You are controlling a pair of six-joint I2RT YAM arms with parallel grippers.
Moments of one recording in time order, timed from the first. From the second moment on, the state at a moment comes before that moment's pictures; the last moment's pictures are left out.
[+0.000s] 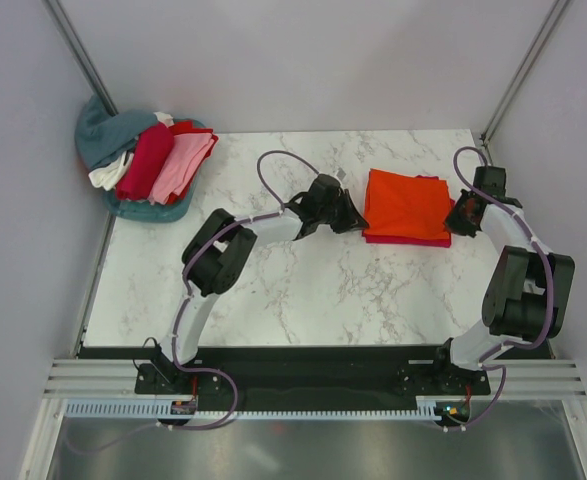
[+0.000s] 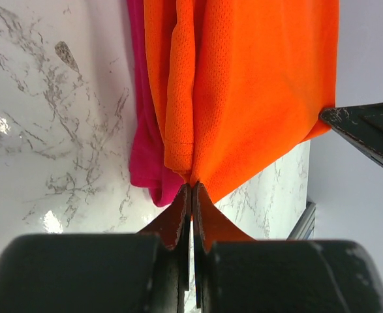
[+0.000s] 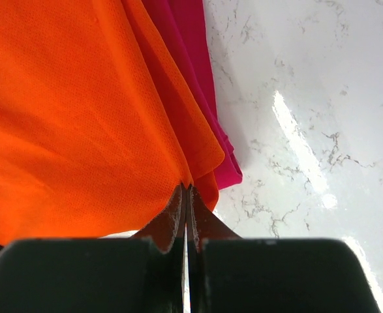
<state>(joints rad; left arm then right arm) -0.74 2.25 1.57 0.12 0.29 -0.93 -0.23 1.60 1.09 -0.47 -0.03 0.40</state>
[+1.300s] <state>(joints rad) -0.68 1.64 1.12 0.02 0.15 -0.78 0.15 1.45 1.06 -0.43 -0.06 0.44</state>
